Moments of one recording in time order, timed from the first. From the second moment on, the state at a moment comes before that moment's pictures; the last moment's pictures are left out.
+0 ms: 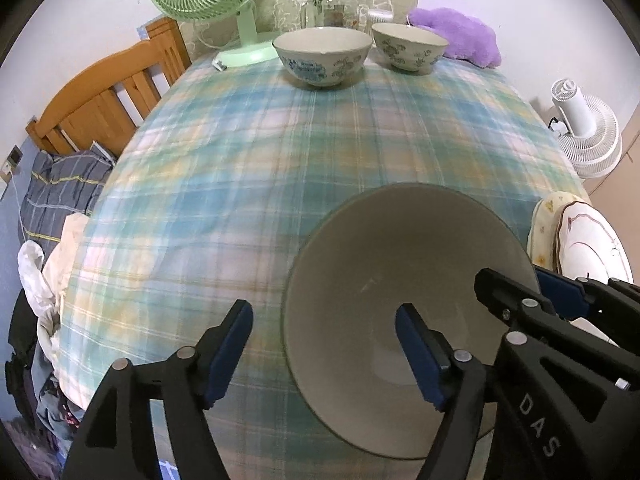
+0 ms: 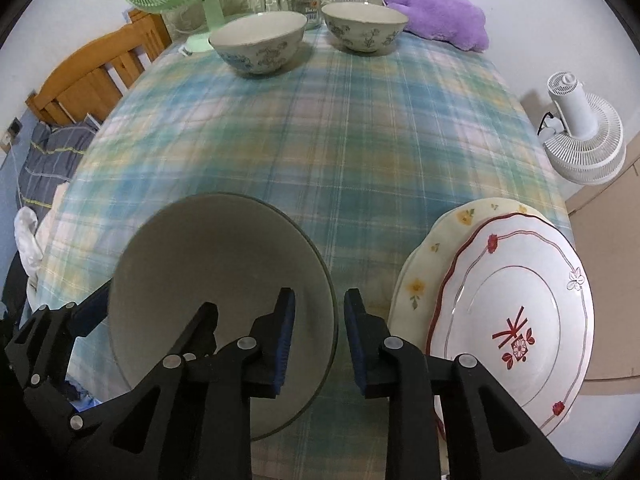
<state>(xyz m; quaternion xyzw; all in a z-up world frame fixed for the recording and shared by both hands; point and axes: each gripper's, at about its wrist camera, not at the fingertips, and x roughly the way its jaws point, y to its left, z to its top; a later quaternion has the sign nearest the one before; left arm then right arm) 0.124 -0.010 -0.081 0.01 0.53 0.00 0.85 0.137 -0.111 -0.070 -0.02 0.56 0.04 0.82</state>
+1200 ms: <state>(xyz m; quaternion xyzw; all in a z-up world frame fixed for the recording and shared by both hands) 0.197 0.024 0.031 -0.01 0.44 -0.02 0.90 0.194 -0.093 0.051 0.01 0.44 0.03 0.90</state>
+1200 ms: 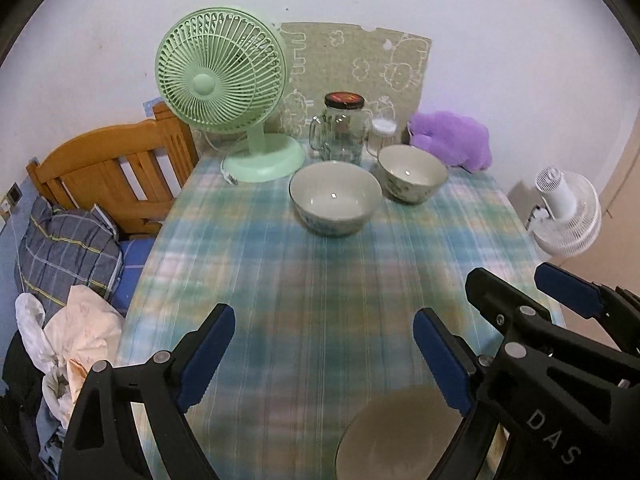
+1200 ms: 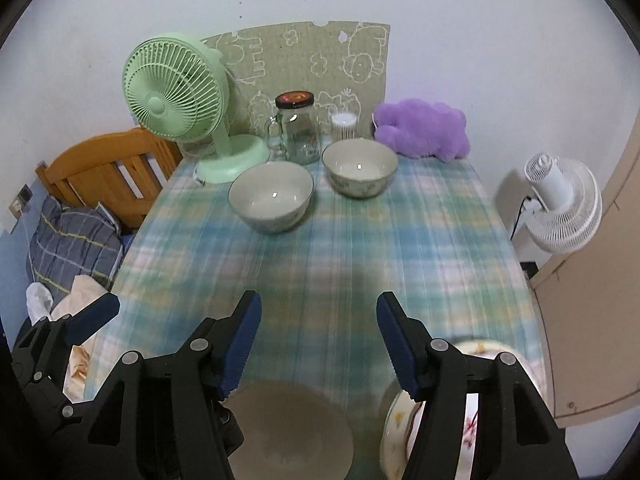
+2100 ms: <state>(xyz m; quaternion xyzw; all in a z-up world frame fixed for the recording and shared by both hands) 0.382 0.005 -0.007 -0.01 0.45 0.06 0.89 0.405 -0.097 0.007 0.01 0.45 0.12 0.88</state>
